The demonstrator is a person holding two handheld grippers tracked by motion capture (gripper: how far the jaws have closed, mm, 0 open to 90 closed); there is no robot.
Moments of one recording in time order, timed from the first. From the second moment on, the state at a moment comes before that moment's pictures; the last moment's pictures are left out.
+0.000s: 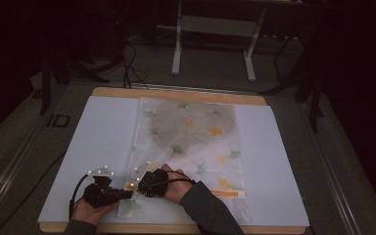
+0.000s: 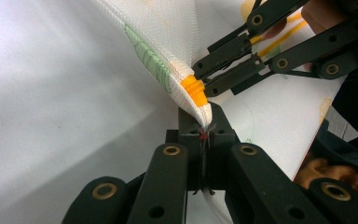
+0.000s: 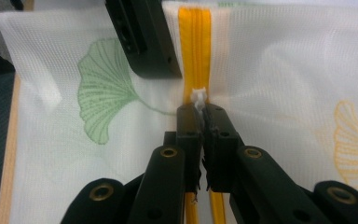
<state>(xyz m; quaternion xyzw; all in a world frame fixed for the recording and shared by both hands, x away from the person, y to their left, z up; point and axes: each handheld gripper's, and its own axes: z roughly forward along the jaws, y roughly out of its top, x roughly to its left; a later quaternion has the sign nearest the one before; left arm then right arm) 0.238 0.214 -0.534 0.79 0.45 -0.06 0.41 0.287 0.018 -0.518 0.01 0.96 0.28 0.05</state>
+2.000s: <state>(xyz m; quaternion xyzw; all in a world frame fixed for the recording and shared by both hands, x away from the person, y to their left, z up) 0.236 0.225 -0.528 0.78 0.45 -0.06 0.43 0.284 -0.007 -0.517 0.00 0.97 0.25 0.08</state>
